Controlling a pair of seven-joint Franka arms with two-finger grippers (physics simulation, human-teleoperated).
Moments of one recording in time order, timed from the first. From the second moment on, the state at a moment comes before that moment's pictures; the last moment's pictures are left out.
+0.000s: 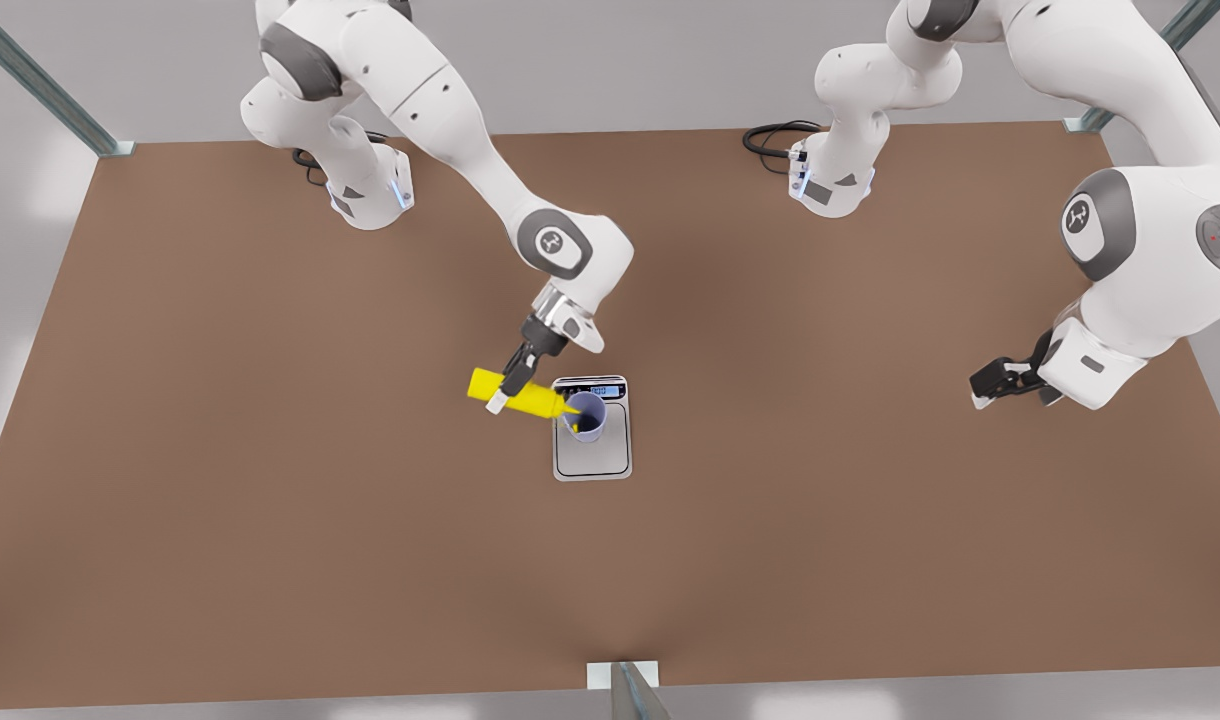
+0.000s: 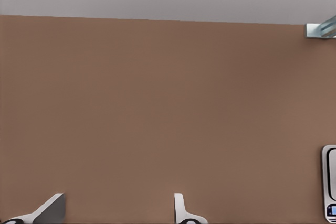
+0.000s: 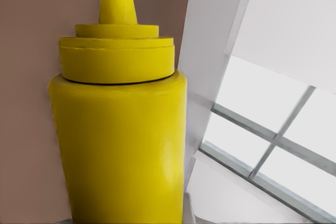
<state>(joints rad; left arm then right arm) -0.03 0.26 0.02 -1.38 -0.02 1.72 -0.03 0.83 0.50 0.04 -1.77 -1.24 1.78 0.18</state>
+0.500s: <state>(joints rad) -0.03 0.27 0.02 -1.38 -0.02 1.73 -0.03 0.90 0.58 0.04 -1.79 -1.34 1.68 0.27</state>
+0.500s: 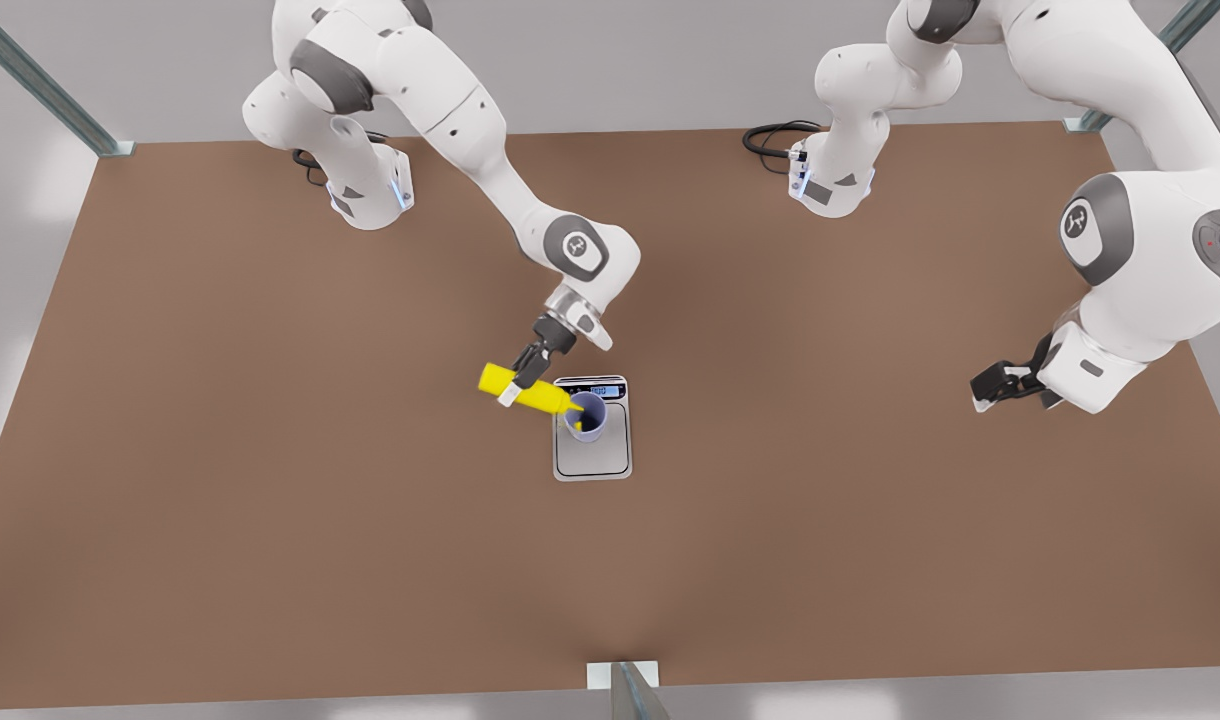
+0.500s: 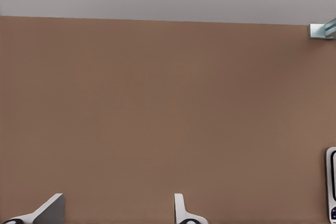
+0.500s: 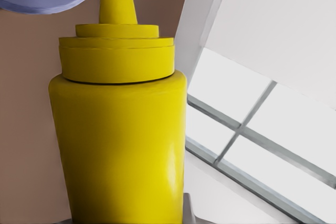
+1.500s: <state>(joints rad) -0.03 0.27 0.03 -1.38 -0.02 1.73 -0.03 0.82 0.55 0.04 -1.72 -1.23 1.67 0.27</state>
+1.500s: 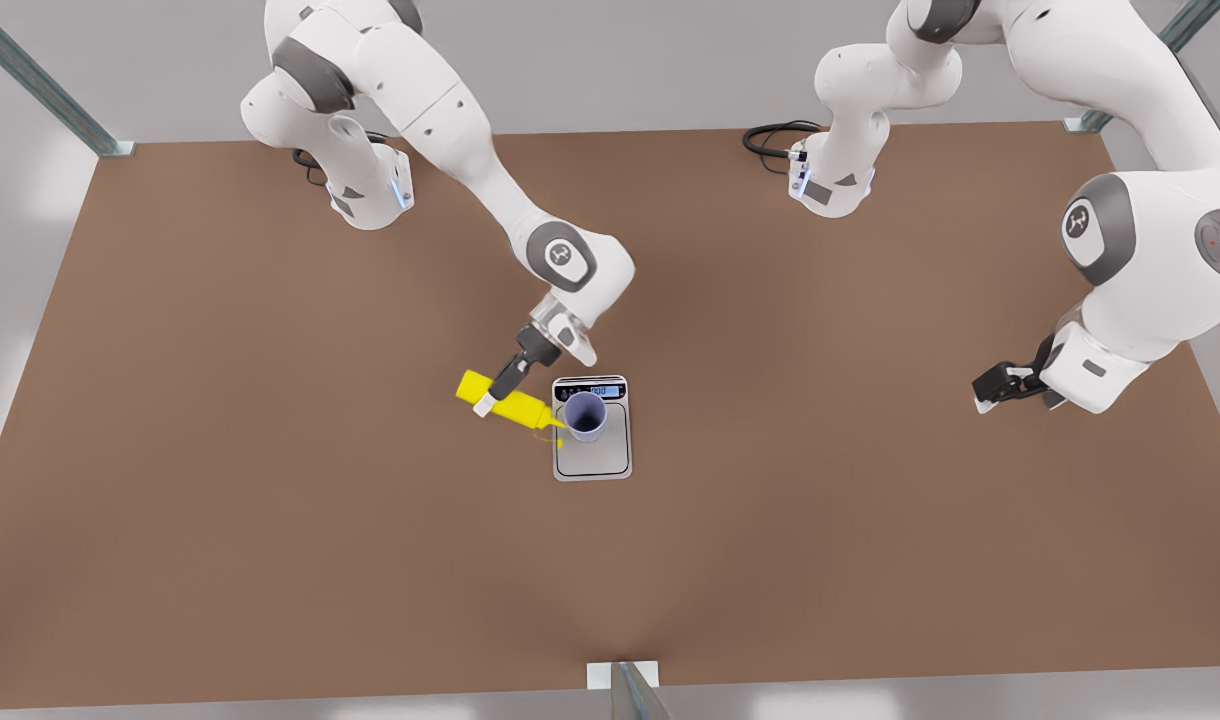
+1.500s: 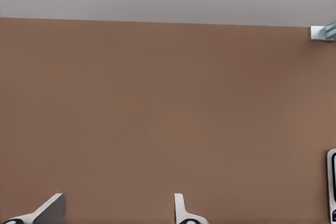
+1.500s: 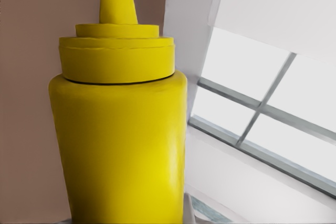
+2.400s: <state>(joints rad) -0.03 0.28 0.03 -1.38 -0.02 1.74 -0.03 0.21 0.44 0.03 -1.70 0.01 2.14 -0.85</state>
